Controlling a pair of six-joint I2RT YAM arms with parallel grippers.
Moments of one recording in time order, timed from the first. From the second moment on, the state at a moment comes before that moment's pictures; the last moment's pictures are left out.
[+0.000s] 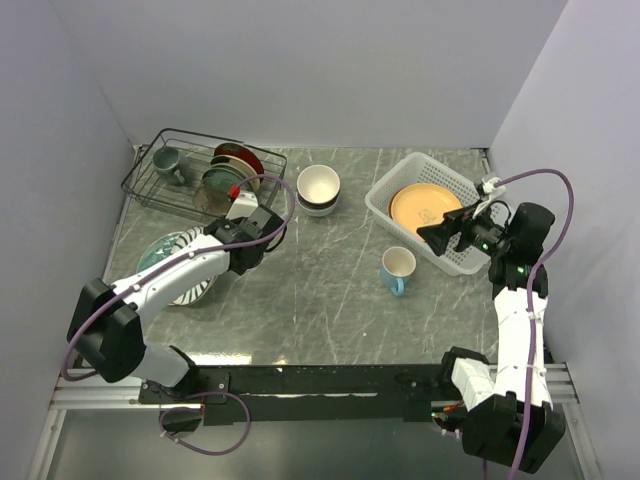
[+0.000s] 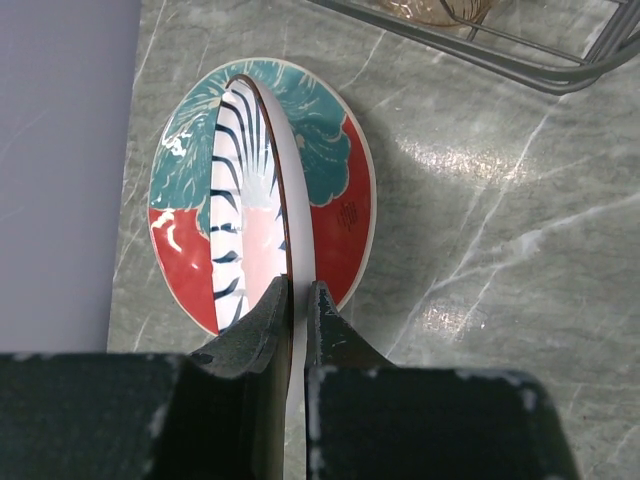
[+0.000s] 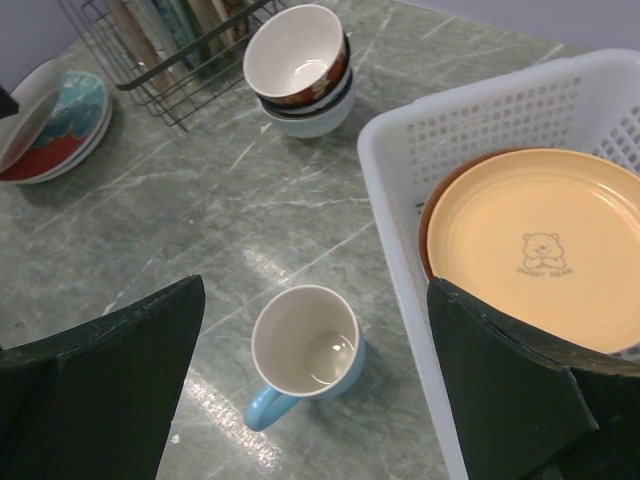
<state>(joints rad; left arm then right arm) -0.67 1.43 1.10 -0.88 -0.89 -0.52 -0.31 0.88 0.82 -0.30 -0.94 -0.10</state>
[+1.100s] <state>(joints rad) -0.67 1.42 1.16 -0.89 -0.83 -0.62 0.78 1.58 0.80 0.50 -0.69 0.63</state>
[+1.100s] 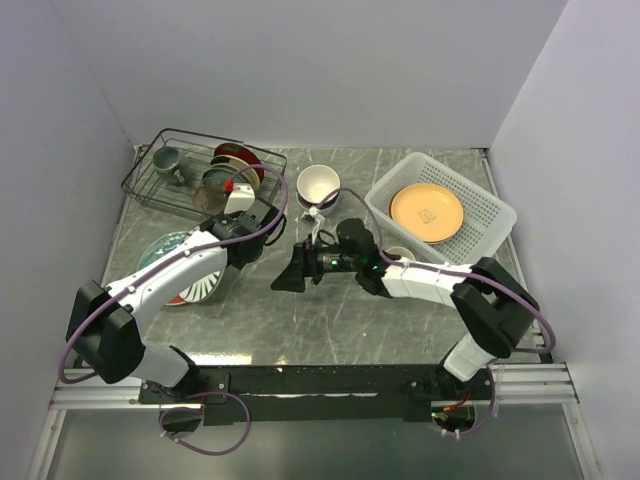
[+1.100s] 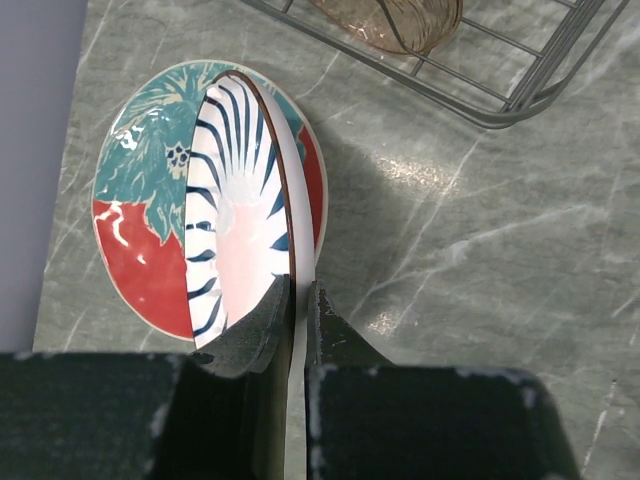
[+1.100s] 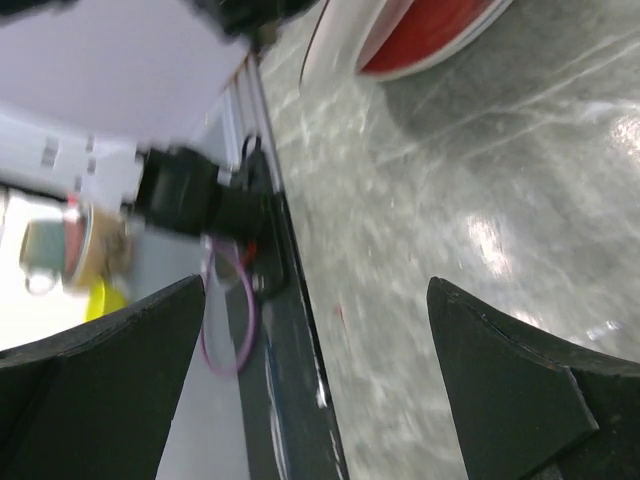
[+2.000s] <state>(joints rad) -0.63 1.40 1.17 -0.88 -0.75 -0.67 0.95 2.08 0.98 1.08 -0.40 1.11</state>
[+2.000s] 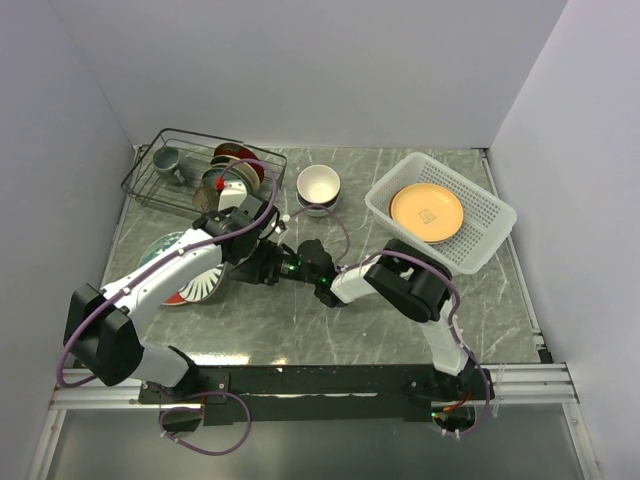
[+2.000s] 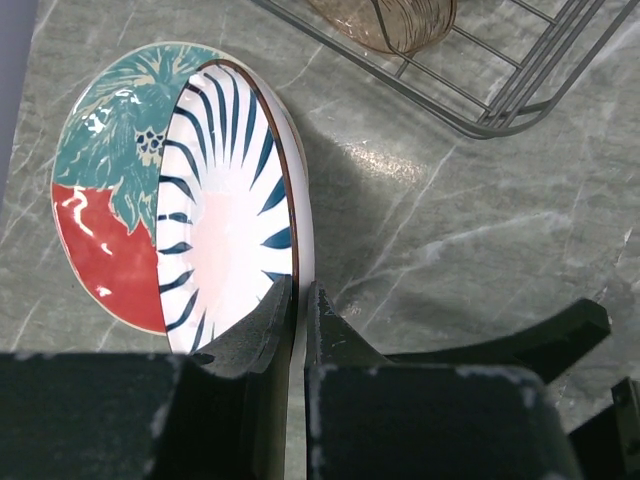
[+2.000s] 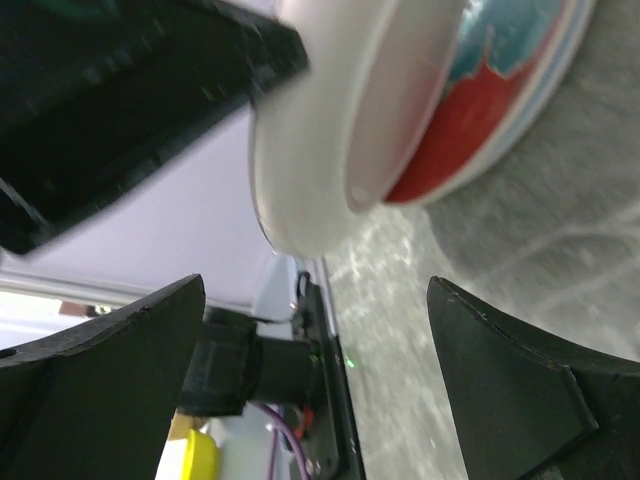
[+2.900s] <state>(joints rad) -0.57 1.40 1.17 -0.89 -0.80 -0.82 0.97 2.24 1.17 1.16 -0.38 1.23</state>
